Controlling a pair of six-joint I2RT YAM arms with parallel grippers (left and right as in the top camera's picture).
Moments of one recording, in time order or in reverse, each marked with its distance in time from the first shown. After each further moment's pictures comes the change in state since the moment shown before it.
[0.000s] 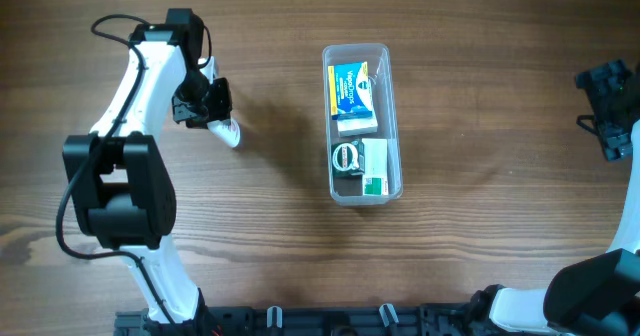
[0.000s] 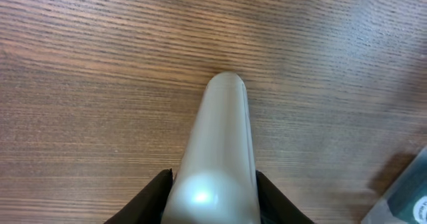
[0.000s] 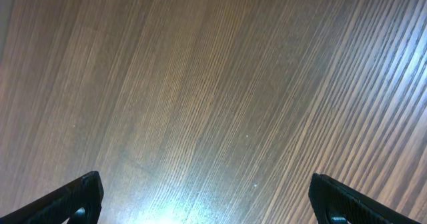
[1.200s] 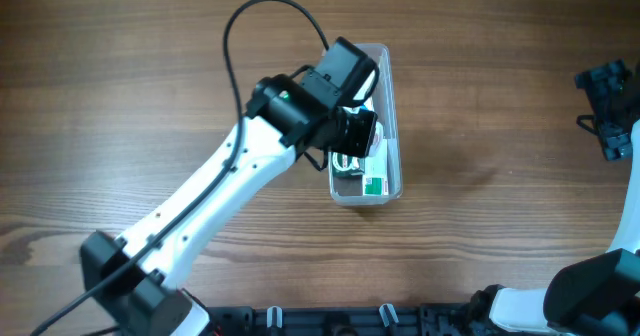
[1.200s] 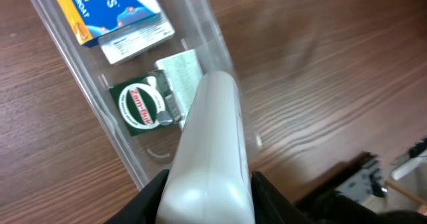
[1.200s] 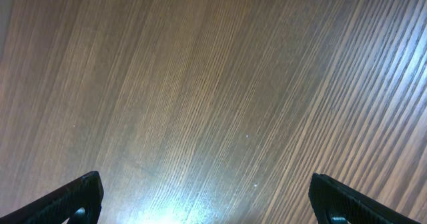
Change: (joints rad) left arm -0.688 -0.352 0.000 0.146 0.054 -0.223; right arm 0.000 0.000 0.000 0.000 0.000 0.000
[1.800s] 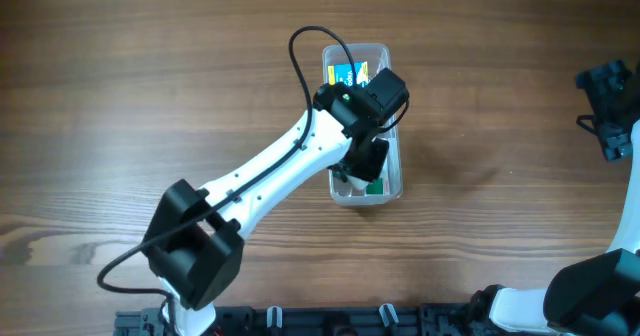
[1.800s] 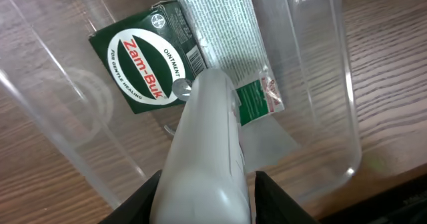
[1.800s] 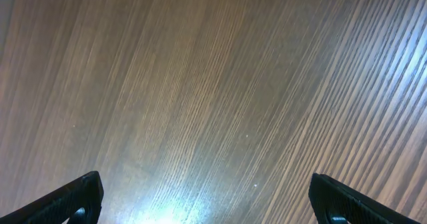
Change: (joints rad) left arm -0.085 0.233 0.000 -0.084 -0.084 0.000; right arm 0.000 0.000 0.000 0.000 0.000 0.000
